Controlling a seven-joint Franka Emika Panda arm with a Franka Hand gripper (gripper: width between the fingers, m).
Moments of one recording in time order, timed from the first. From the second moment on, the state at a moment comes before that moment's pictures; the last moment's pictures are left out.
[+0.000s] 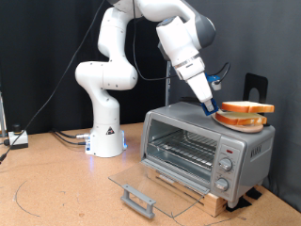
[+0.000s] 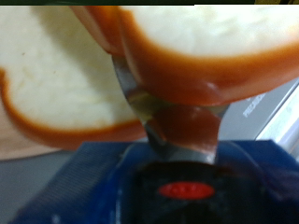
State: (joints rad) arm -0.55 -0.56 0.87 -2.55 1.13 2.32 -0.75
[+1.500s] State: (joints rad) arm -0.70 -0.60 0.54 -2.59 0.80 2.00 -0.96
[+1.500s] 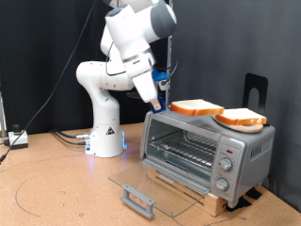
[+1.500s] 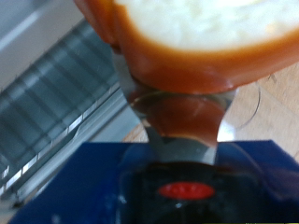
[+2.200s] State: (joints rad) arm -0.83 -0.51 0.36 -2.57 0.70 1.92 -1.17
